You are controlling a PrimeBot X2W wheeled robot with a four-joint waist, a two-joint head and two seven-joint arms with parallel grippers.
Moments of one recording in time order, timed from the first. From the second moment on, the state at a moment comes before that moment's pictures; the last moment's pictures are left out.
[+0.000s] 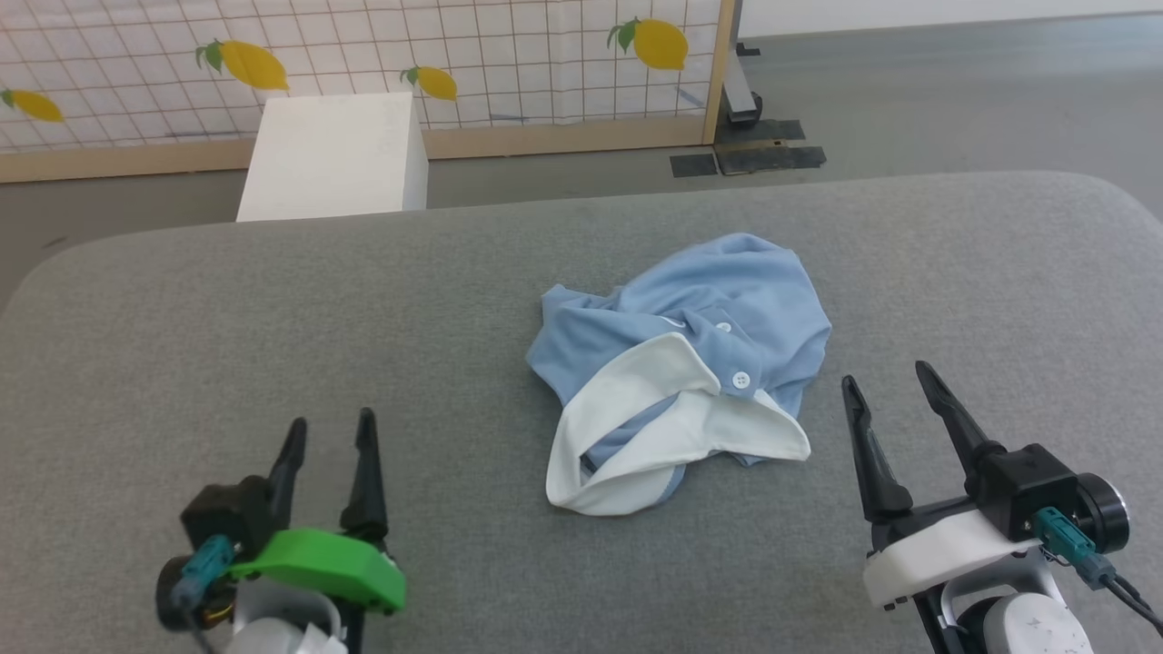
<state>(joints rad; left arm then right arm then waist) -0.06 0.25 -0.24 0.14 -0.51 0.11 -0.26 -0.04 -0.05 0.03 0.05 0.03 0.13 -0.16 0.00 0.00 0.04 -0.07</state>
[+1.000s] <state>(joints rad) -0.67 0.07 -0.40 0.86 -0.63 0.10 0.40 -0.08 -0.05 0.09 0.11 0.06 0.13 -0.19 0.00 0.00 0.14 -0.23</state>
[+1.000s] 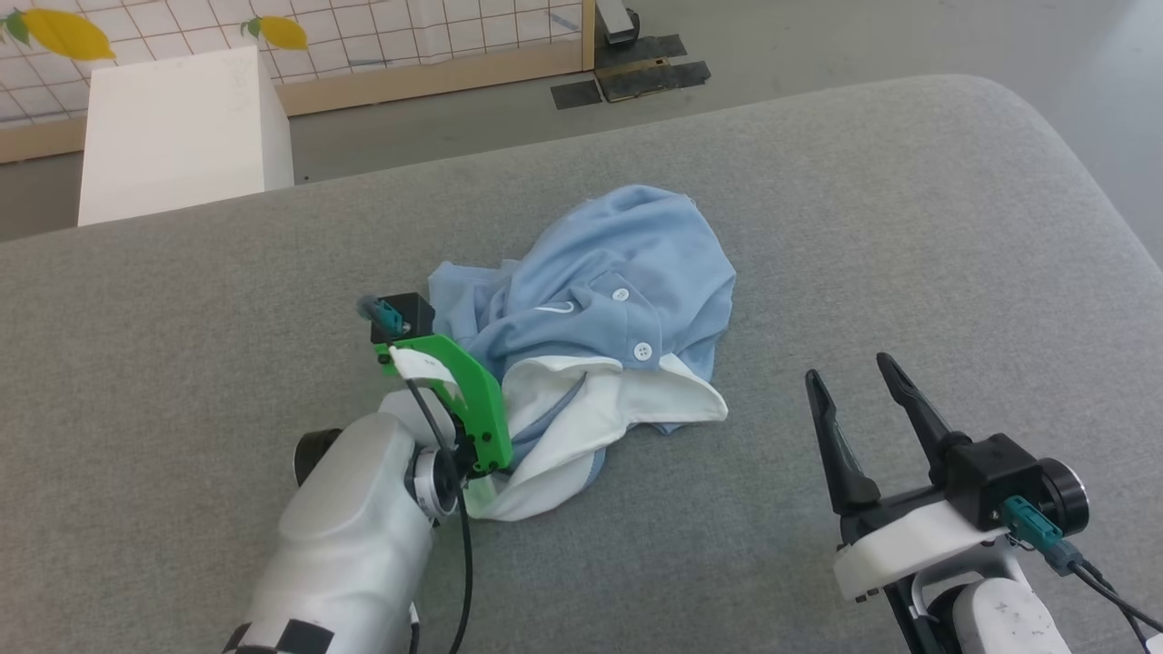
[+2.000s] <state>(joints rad) -0.06 0.28 -0.23 0.28 -0.61 0.41 -0.02 -0.06 -0.05 0.07 0.06 0.05 0.13 -0.12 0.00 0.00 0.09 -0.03</state>
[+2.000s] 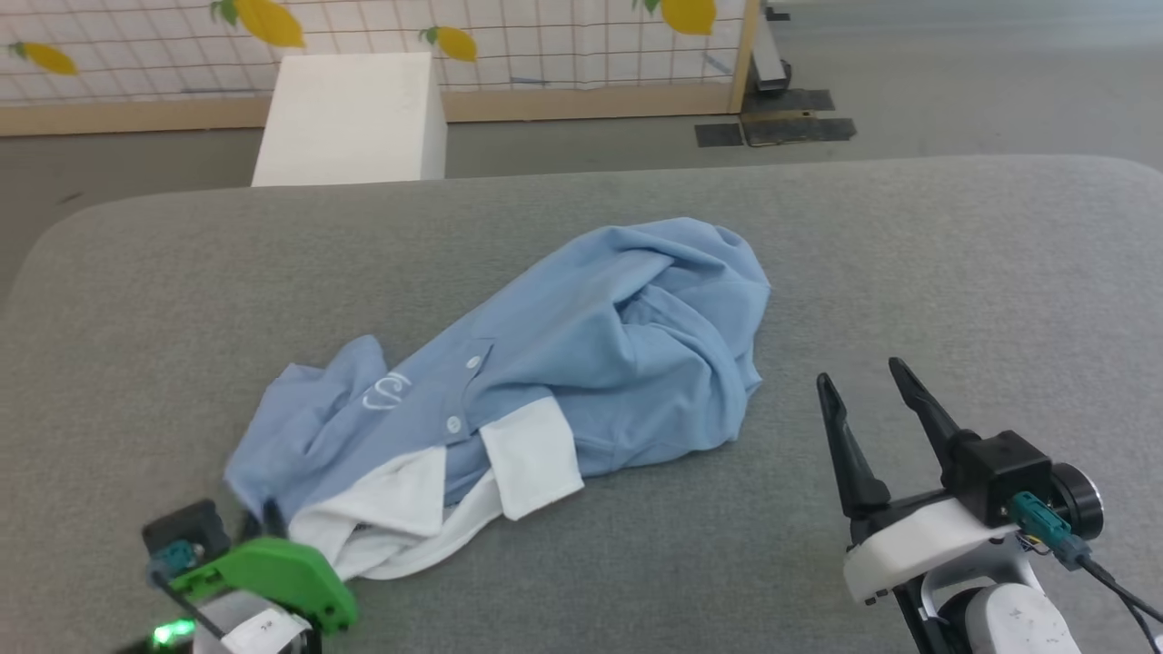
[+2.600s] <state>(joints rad) -0.09 0.12 -0.13 0.02 -0.37 0.20 -0.26 -0.25 -0.05 0.12 0.28 0.02 0.13 0.38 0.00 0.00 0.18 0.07</state>
